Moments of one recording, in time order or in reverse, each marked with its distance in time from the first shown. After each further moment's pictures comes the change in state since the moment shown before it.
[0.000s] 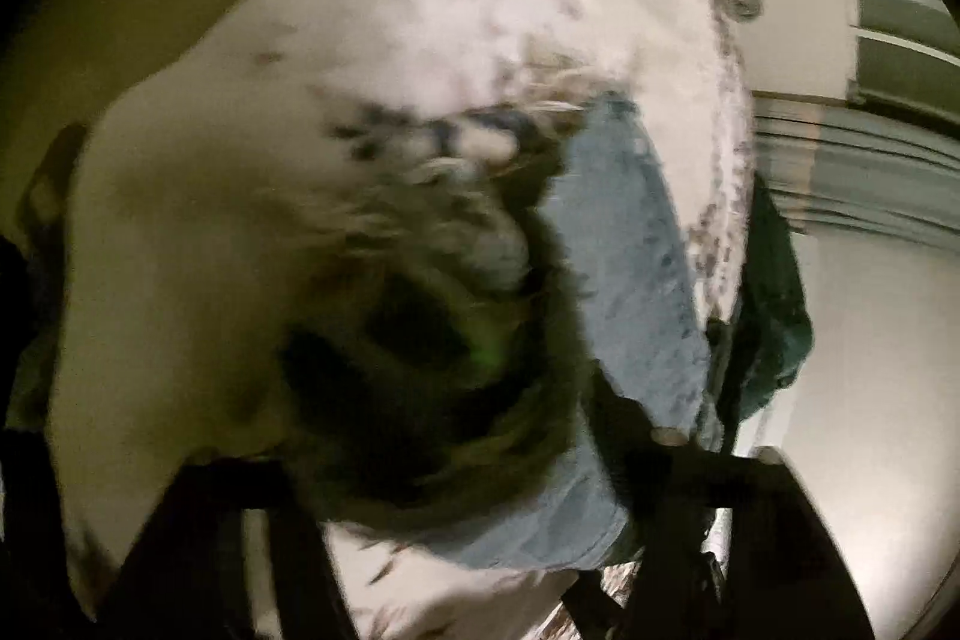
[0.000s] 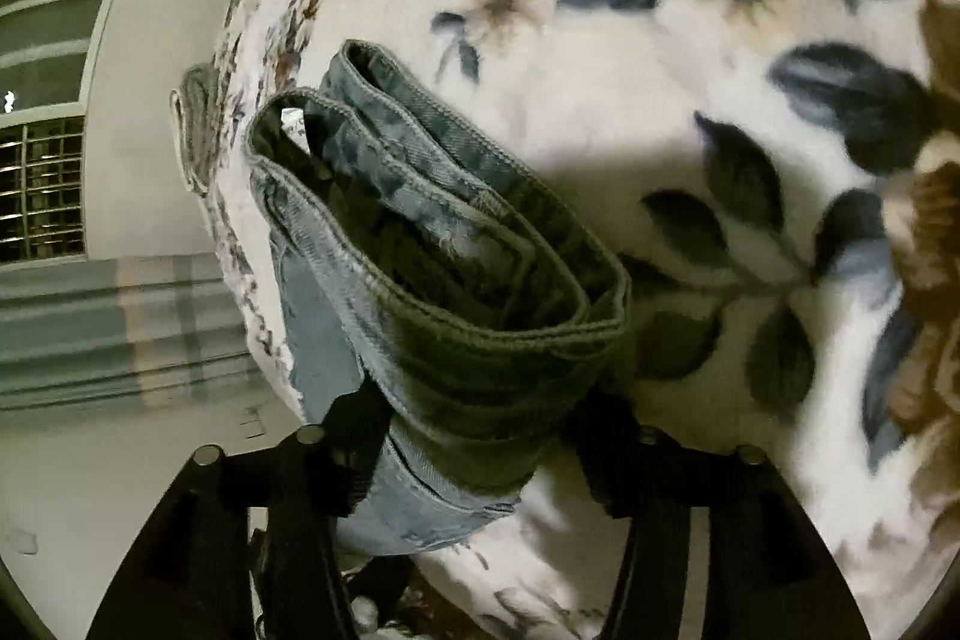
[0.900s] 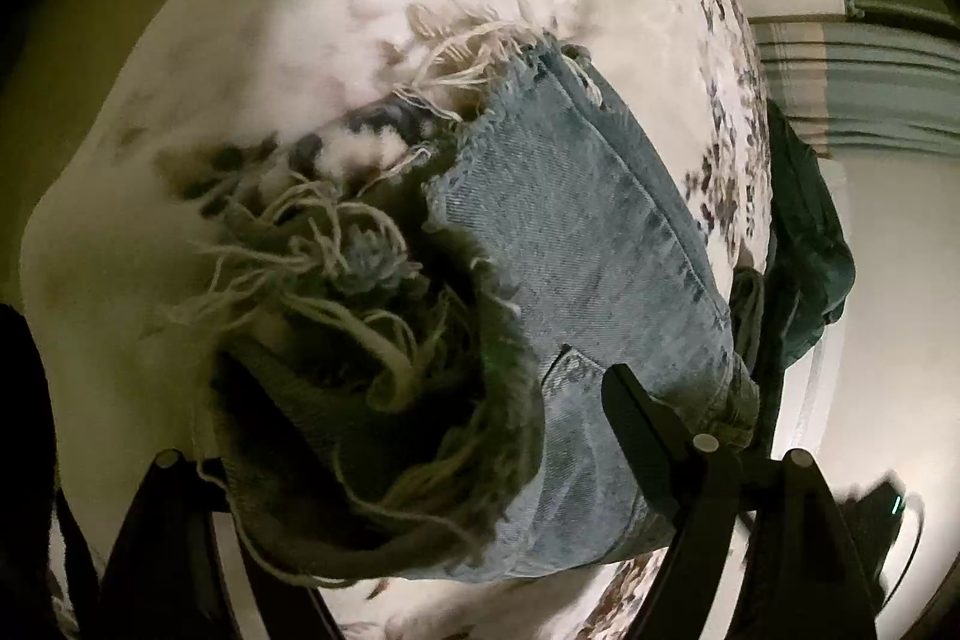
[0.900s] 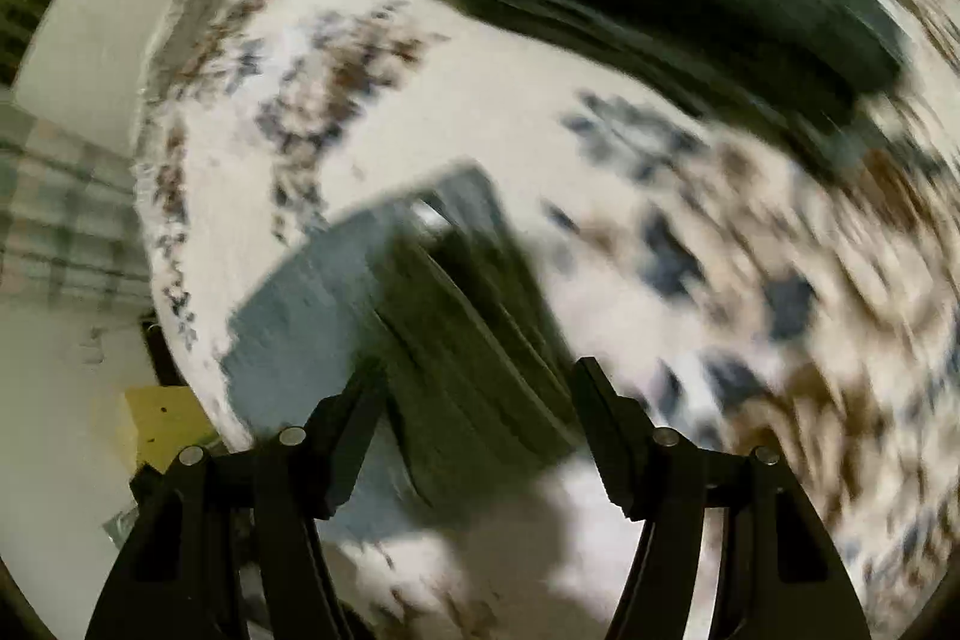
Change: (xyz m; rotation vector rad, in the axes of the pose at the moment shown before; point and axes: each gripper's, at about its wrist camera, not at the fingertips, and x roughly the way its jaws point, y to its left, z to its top) left arm 0.011 -0.032 0.007 0.148 0.088 0.137; right arm -0.040 0.140 0.040 -0.404 -0.068 -0.400
